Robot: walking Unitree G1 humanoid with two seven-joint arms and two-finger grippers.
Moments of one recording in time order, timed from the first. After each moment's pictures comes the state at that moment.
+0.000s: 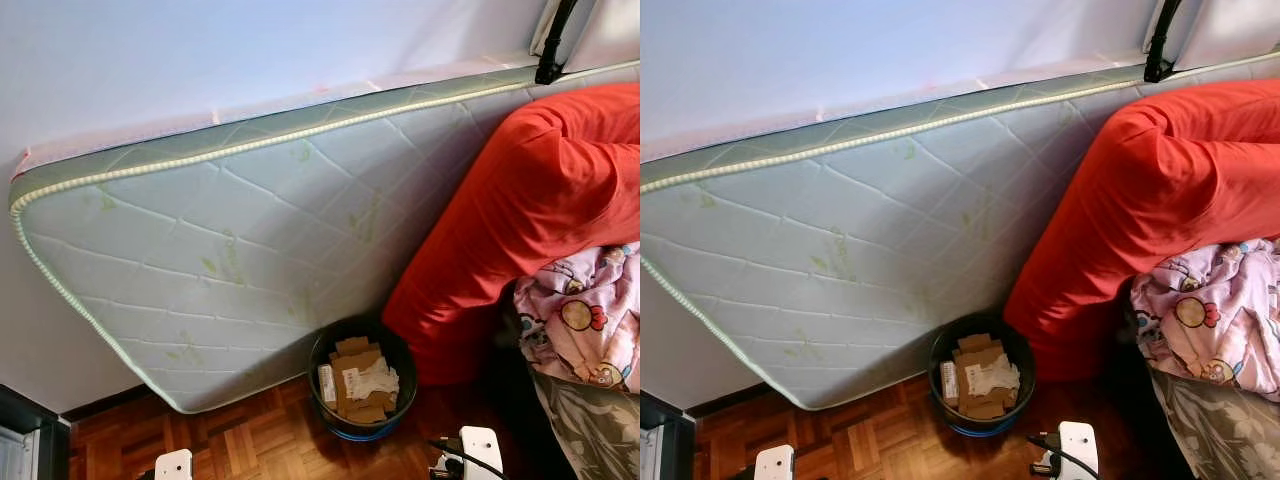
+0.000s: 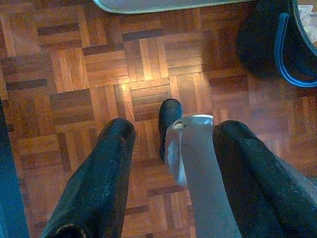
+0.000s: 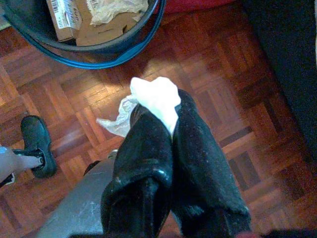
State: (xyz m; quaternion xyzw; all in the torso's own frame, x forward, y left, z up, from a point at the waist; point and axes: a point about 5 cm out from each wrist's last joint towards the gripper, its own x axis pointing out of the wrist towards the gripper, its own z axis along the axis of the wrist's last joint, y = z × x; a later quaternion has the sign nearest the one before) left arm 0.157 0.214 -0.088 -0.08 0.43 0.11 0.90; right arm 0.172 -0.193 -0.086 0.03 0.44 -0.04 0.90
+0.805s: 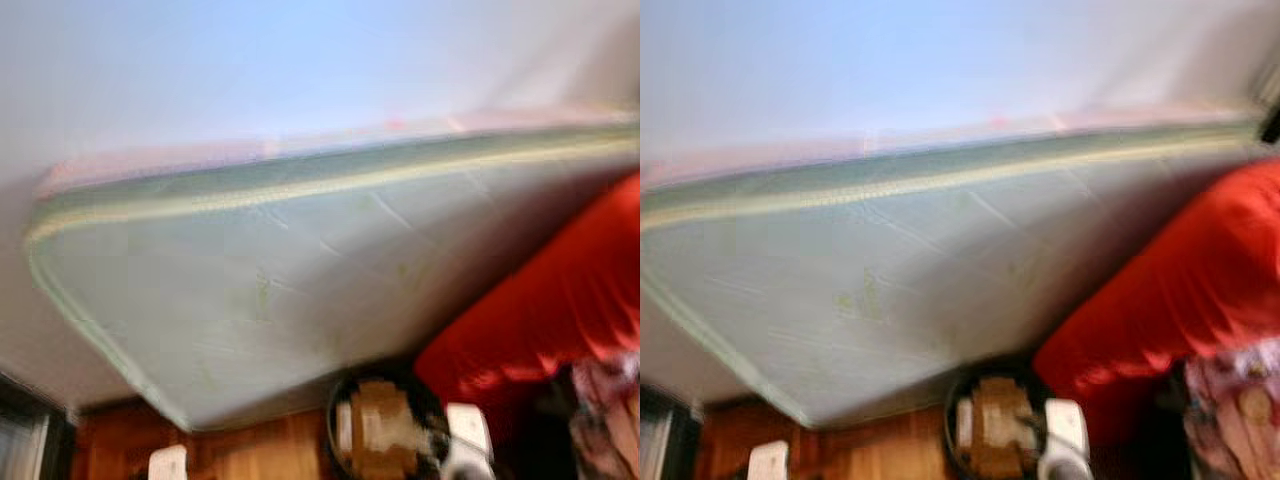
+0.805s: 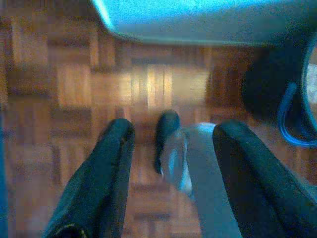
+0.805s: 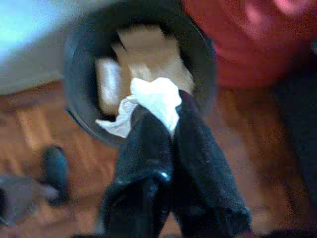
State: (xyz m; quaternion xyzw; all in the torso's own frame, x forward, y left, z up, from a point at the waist) left arm 0.167 0.217 -0.082 -0.07 0.40 0.10 0.91; right arm 0.199 -0.176 -0.075 0.04 0.40 -0.02 0.92
